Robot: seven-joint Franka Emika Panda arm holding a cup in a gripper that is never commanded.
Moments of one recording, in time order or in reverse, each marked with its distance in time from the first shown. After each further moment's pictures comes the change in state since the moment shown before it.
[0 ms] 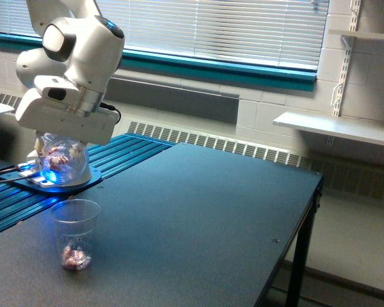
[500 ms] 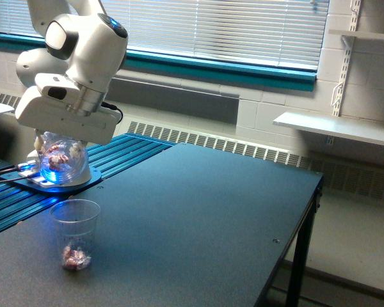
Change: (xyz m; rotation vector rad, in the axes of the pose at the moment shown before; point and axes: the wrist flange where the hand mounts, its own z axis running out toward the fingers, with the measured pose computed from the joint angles) arm 0.015 -0.005 -0.006 -0.035 -0.028 0.021
